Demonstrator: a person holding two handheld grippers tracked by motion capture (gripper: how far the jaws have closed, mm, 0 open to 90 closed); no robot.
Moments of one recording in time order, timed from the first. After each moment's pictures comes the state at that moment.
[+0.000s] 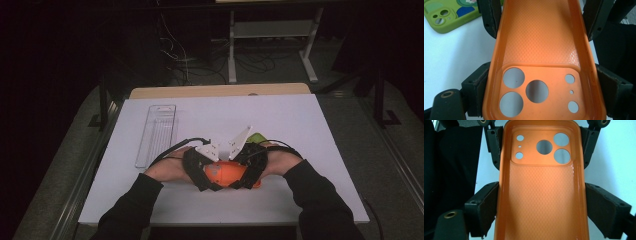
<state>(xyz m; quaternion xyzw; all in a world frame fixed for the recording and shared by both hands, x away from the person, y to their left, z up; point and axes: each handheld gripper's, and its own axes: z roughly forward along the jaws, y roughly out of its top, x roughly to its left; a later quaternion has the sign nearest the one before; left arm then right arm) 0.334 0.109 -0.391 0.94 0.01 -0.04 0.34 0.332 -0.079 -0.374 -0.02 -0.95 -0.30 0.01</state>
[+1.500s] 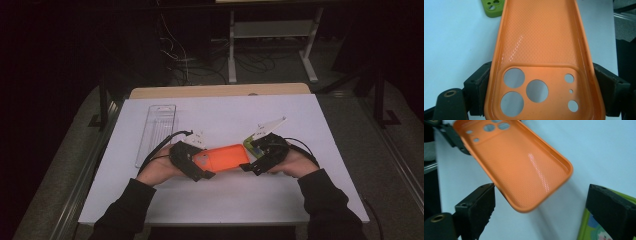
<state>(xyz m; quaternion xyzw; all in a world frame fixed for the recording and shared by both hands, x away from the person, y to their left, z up) 0.340 0.141 -0.381 0.92 0.14 0.01 0.36 0.335 -0.133 -0.372 -0.26 -0.89 -0.38 -0.05</state>
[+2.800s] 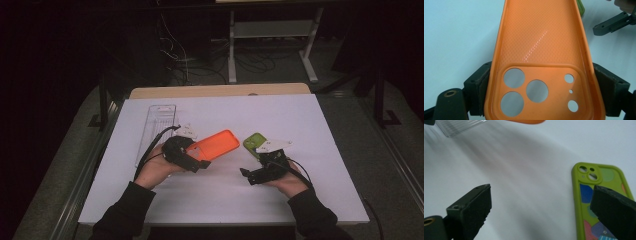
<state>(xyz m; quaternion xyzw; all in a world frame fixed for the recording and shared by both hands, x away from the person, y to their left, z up) 0.345 0.157 -0.375 0.89 0.25 0.05 0.37 0.305 -0.133 -0.416 -0.37 -0.83 -0.39 -0.16</state>
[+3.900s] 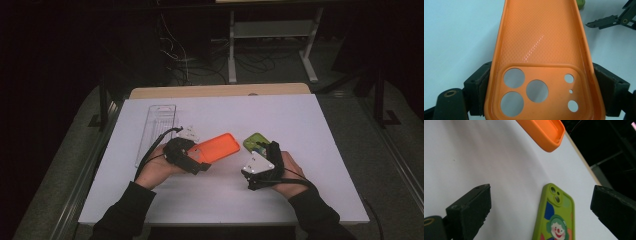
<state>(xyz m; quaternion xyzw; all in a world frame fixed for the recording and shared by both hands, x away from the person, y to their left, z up) 0.347 0.155 -0.379 0.91 0.23 0.05 0.35 0.286 -0.113 -0.419 -0.17 -0.86 -0.29 -0.38</state>
